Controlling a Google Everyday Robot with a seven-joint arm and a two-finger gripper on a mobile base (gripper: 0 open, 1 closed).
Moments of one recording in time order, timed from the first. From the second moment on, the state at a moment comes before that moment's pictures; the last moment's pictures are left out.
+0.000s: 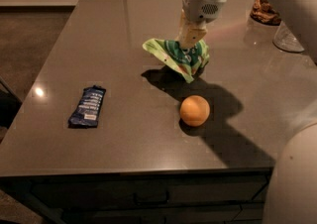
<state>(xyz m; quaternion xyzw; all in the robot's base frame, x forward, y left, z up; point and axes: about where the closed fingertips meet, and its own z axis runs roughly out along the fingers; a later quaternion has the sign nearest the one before) 0.624 -0.096 0.933 -0.74 0.66 0.00 0.15</state>
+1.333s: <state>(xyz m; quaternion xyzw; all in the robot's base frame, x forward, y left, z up) 0.600 -0.122 0.925 -0.72 0.69 -0.01 0.11</state>
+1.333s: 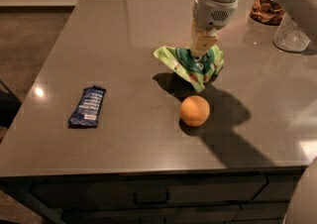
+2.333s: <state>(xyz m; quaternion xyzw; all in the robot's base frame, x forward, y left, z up) 0.604 -0.123 0.919 -0.72 0.68 0.00 0.12</state>
